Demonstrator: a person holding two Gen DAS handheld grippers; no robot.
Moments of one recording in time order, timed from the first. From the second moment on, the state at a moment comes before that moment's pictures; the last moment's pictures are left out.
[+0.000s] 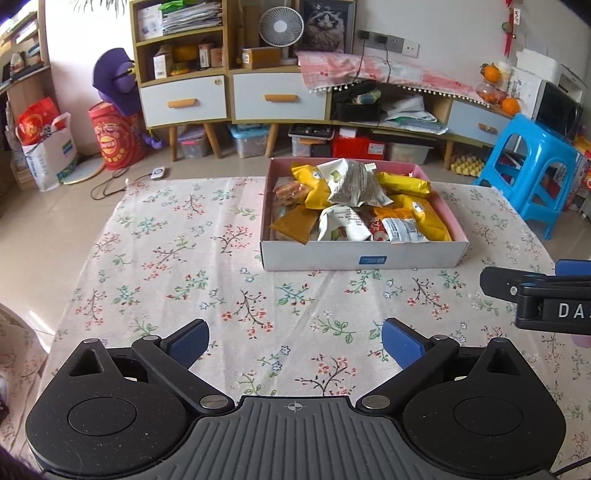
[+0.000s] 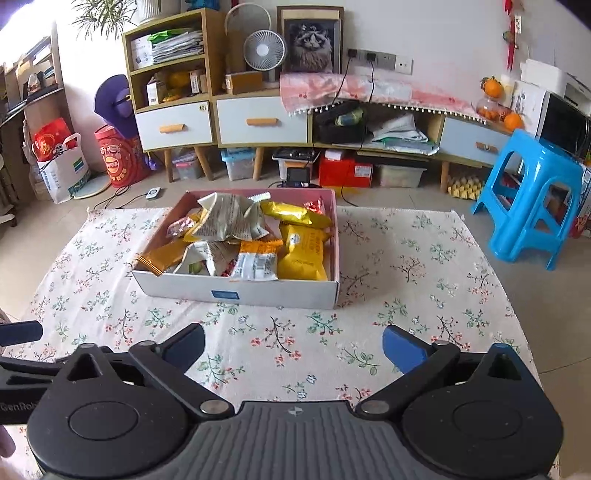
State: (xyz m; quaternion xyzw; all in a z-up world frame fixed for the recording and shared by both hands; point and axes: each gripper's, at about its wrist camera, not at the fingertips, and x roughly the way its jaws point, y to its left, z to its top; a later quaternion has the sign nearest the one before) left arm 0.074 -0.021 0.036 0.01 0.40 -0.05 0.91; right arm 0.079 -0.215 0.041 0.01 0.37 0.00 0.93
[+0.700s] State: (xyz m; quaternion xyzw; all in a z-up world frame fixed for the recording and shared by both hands) left arm 0.074 -0.016 0.032 0.01 0.40 -0.01 0.92; right arm 0.075 -0.204 0.036 0.01 0.38 0.00 0.92
